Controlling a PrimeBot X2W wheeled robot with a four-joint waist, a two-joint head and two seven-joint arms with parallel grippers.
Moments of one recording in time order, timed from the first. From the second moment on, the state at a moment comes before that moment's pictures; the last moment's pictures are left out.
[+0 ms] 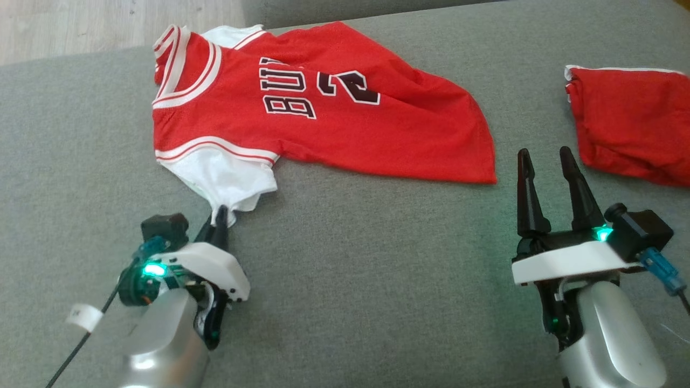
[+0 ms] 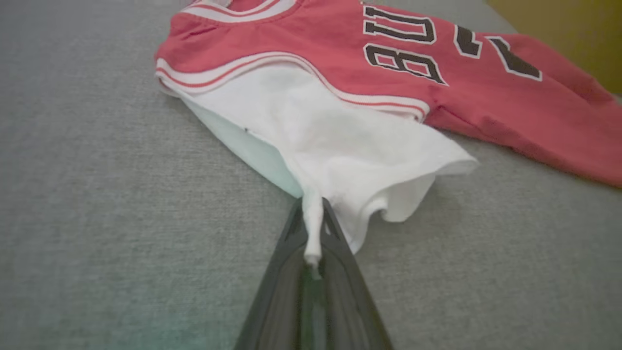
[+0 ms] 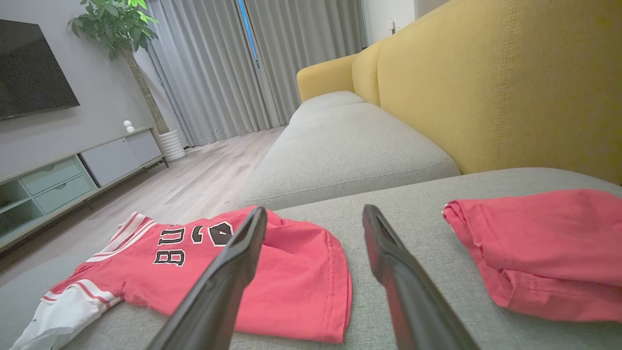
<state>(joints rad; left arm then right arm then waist) -0.53 0.08 -0.33 0.94 -0.48 -0.12 -0.09 -0.21 -0.05 0.08 0.27 0.26 0.13 -0.26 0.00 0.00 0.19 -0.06</state>
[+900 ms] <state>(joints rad) -0.30 0.08 -0.12 0.41 -0.38 -0.06 -0.25 -0.36 -0.05 0.09 0.73 0.43 0.13 -0.20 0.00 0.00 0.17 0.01</state>
